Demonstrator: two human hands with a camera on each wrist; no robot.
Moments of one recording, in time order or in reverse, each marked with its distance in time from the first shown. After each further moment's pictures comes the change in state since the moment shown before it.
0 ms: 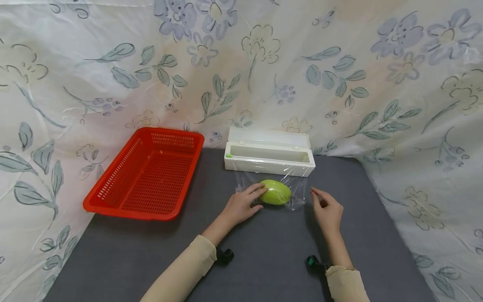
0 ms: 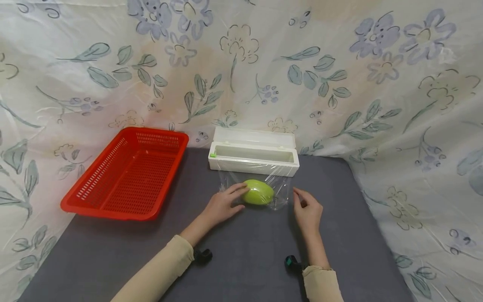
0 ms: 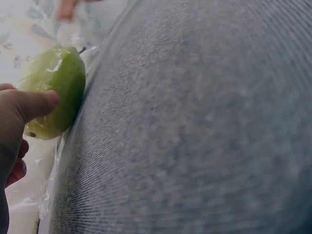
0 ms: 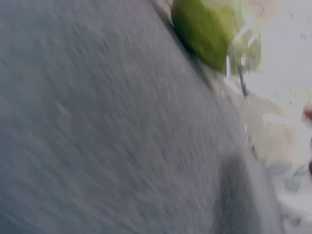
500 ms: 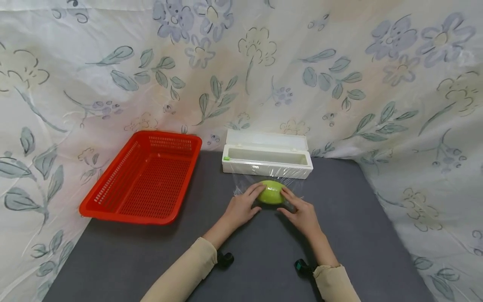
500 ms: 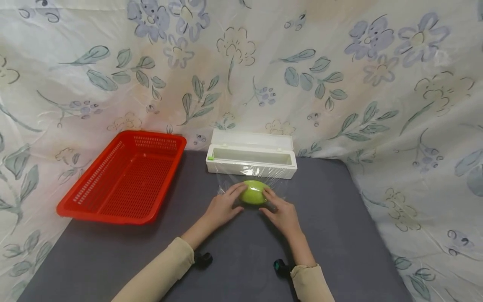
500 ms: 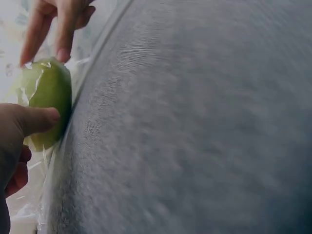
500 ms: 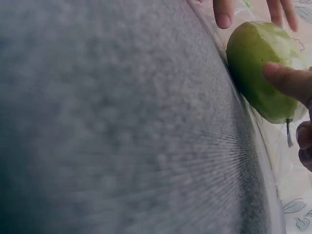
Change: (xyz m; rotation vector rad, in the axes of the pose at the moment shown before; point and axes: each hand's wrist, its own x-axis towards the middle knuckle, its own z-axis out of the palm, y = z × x) left_hand 0.006 0.010 0.014 0.111 -0.032 -0.100; right_hand -0.010 -0.009 0.033 -0.064 -0.305 -0.402
